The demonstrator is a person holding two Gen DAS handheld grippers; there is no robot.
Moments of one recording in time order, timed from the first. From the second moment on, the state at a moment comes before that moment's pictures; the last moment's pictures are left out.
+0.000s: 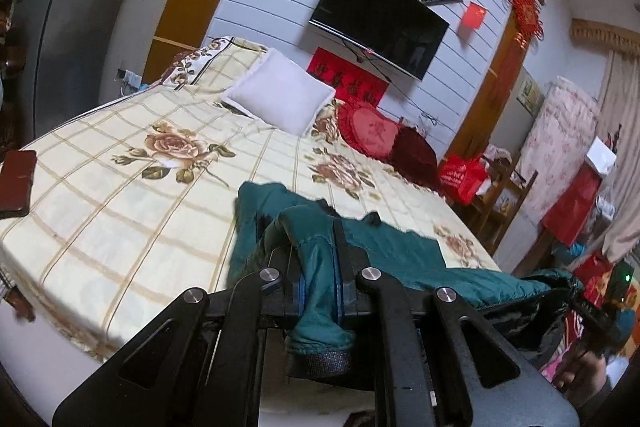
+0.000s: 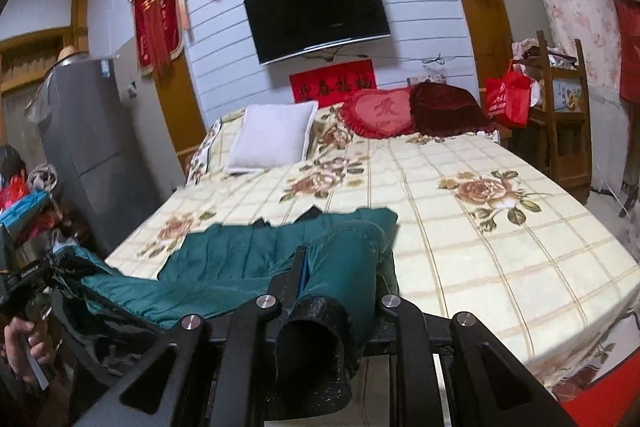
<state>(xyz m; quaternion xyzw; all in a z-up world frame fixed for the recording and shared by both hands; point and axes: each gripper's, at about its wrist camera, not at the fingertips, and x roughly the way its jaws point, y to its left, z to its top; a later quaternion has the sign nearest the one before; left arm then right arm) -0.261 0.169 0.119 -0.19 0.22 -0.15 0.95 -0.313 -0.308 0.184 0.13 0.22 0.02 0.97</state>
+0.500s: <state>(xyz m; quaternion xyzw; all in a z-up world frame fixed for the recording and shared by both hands) -0.084 0.129 0.099 -0.16 0.27 -0.07 0.95 -0.124 -0.330 0.157 0.19 0.24 -0.05 0.95</state>
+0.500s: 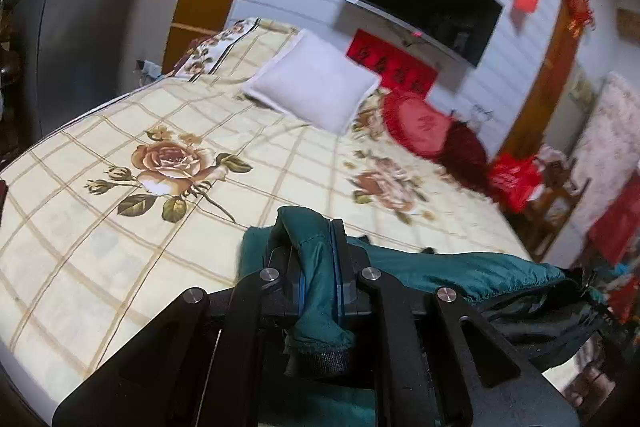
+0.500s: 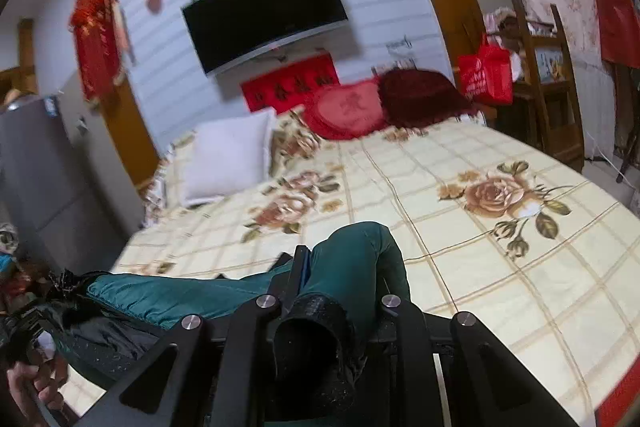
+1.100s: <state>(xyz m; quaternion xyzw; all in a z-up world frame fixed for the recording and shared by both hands) 0.044 0.102 -0.006 -0.16 0.34 0.00 0.93 0.029 -0.342 0.037 0.19 0.32 -0.06 0.92</state>
